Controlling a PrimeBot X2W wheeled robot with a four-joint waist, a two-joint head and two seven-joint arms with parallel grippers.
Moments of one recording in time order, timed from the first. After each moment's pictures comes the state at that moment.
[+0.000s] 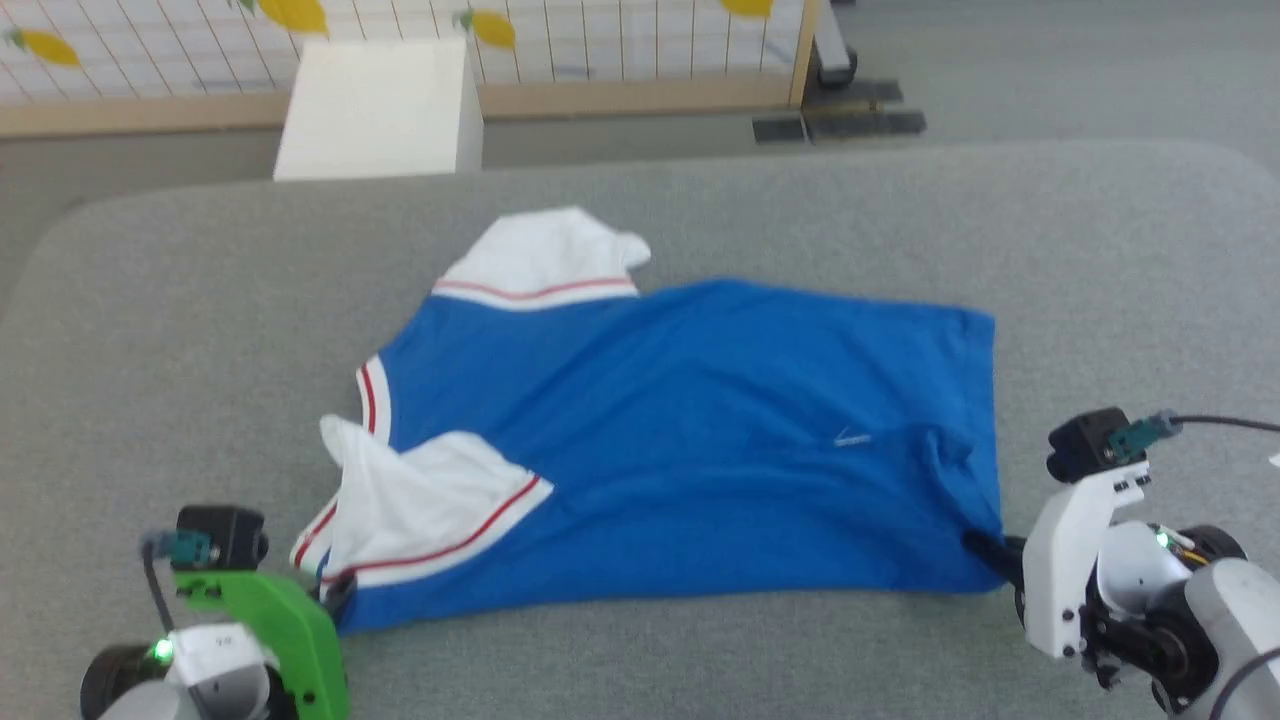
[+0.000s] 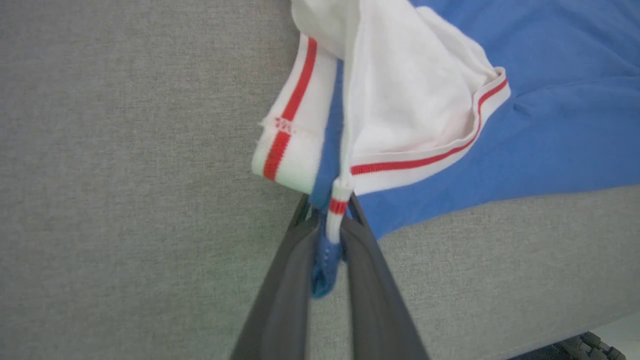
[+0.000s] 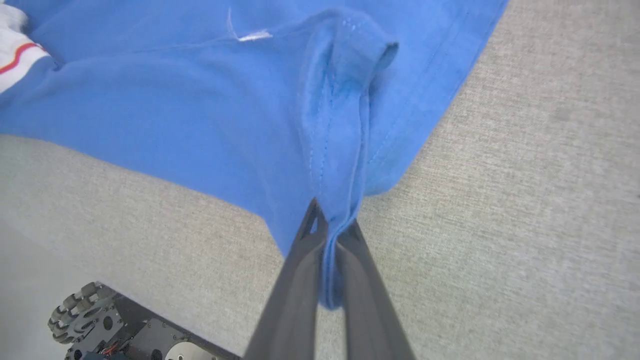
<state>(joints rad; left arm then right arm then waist) -0.09 0.64 -0.46 0.06 -0.87 0.16 0.33 -0.27 -0.45 0.35 0.30 0.71 0.13 0.61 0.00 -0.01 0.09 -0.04</state>
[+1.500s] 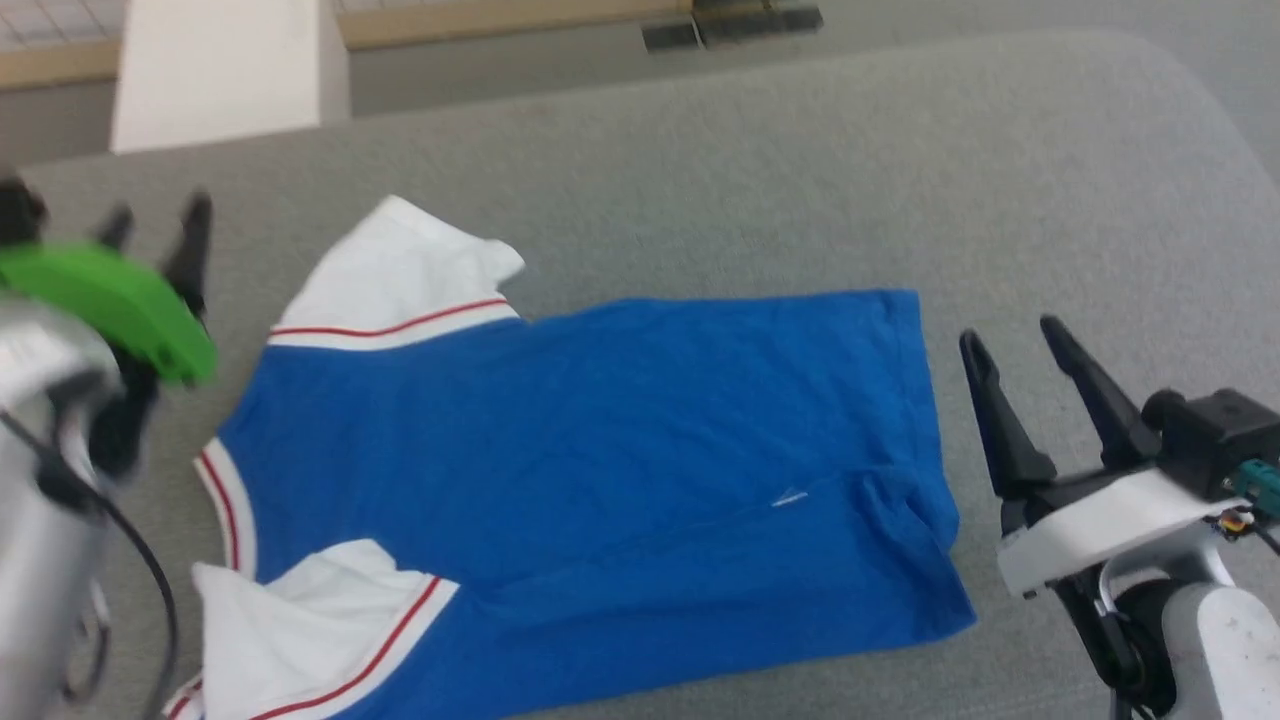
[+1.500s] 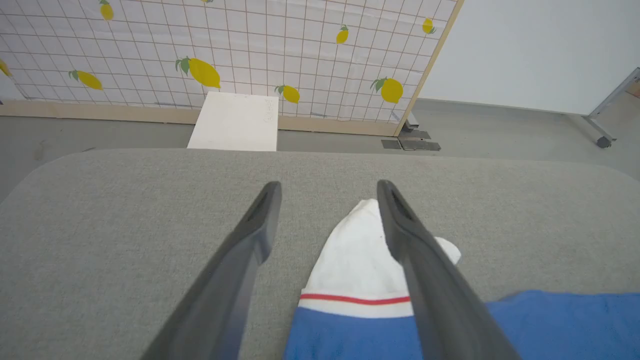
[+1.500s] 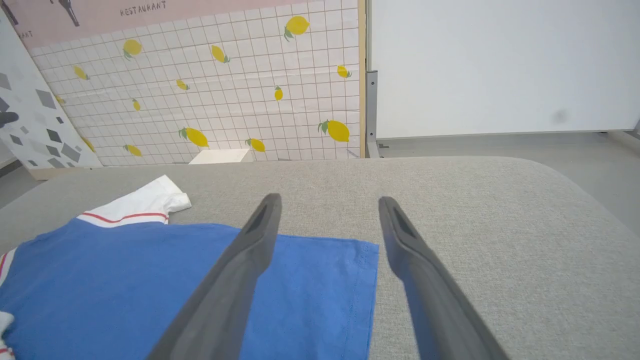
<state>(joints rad) -0.56 0.63 -0.32 0.24 -0.85 0.14 0.19 -0.11 -0.16 0.06 -0.10 0.28 0.13 0.05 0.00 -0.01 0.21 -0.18</state>
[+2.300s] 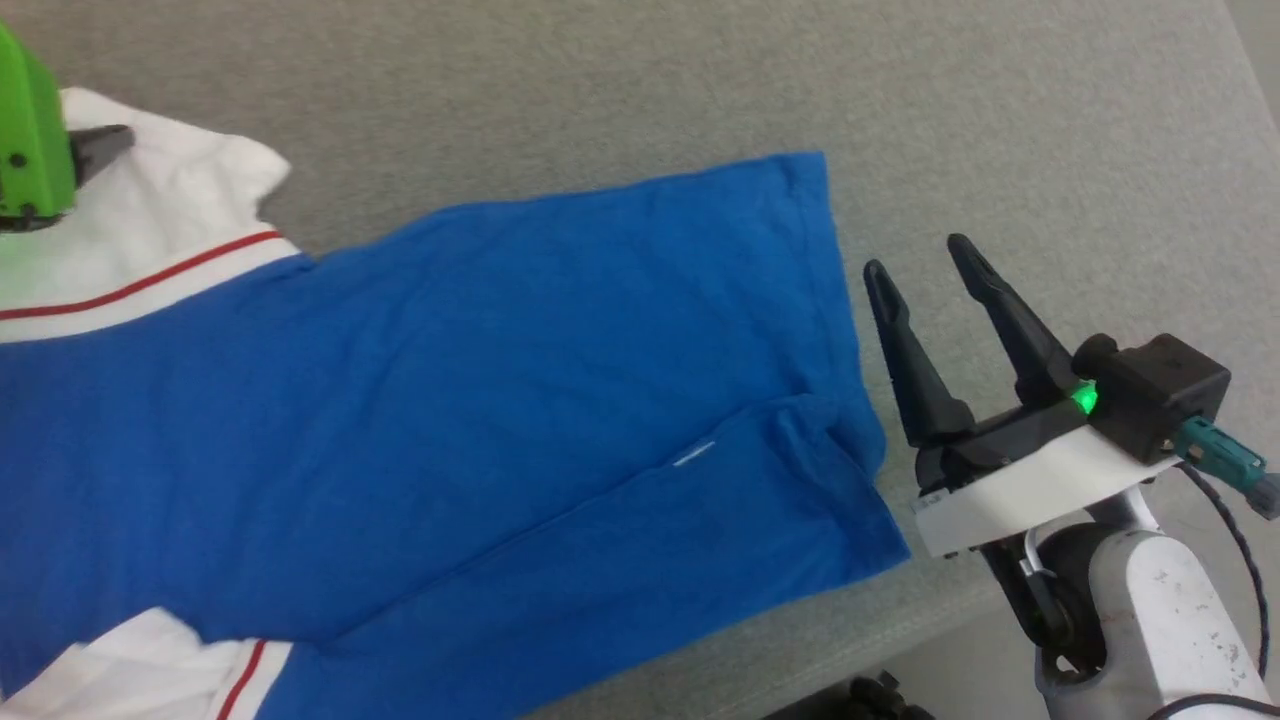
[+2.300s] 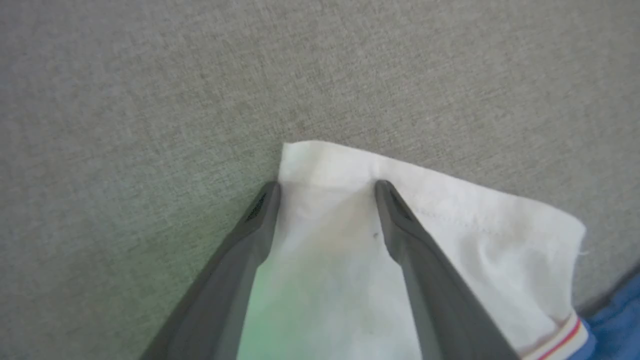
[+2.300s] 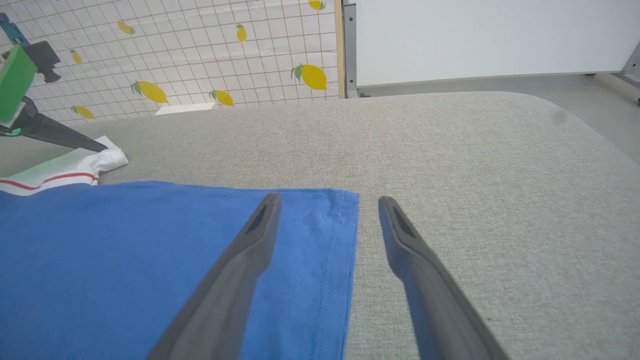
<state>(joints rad) -1.06 0.75 -0.53 0.50 -0.86 -0.02 0.89 -0.23 -0.10 0.18 -0.14 0.28 0.13 0.02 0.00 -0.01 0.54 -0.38</state>
